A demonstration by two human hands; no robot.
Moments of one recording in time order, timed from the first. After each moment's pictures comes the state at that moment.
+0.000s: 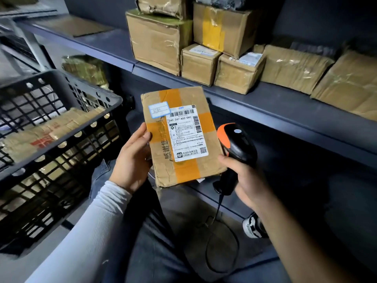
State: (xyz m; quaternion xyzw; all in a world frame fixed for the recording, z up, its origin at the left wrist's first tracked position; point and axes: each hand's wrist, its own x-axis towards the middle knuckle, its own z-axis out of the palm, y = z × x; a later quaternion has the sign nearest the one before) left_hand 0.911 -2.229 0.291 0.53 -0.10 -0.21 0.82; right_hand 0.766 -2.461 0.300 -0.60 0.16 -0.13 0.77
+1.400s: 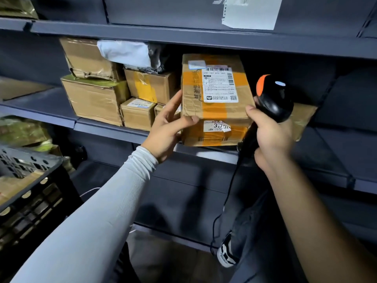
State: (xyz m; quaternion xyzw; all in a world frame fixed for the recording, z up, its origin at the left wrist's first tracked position) left_hand 0.903 -2.437 0.440 0.49 -0.42 -0.24 0.73; right_hand 0.735 -2.579 0.463 -0.51 0.24 -0.54 0.62
